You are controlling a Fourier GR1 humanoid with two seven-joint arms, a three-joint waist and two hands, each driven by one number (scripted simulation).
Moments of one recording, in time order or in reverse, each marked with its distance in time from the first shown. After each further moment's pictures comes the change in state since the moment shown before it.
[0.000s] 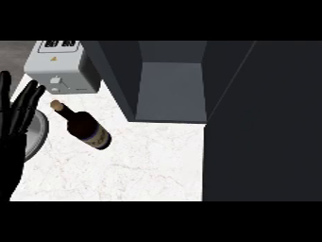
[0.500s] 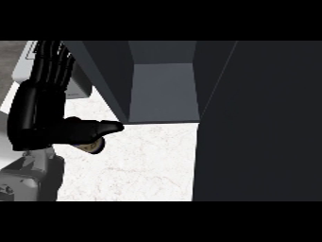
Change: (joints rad) left arm -0.323 -0.084 0.002 0.249 -0.025 0.177 0.256; right arm 0.095 0.009 0.163 -0.097 -0.069 0.121 0.021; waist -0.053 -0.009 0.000
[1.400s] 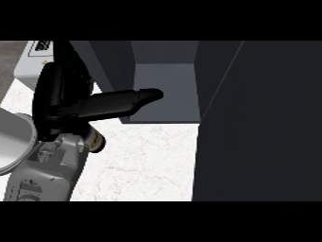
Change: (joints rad) left arm -0.213 0.005 -0.177 0.005 -0.171 0.415 0.487; right arm 0.098 -0.046 0.102 -0.241 -0.082 0.020 0.228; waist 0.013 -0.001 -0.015
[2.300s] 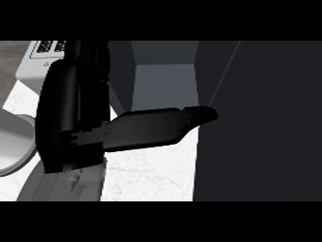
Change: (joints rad) left arm -0.164 -0.031 -0.152 -0.099 -0.224 0.073 0.228; right arm 0.017 -0.015 0.049 -0.070 0.028 -0.056 0.086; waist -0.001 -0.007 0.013
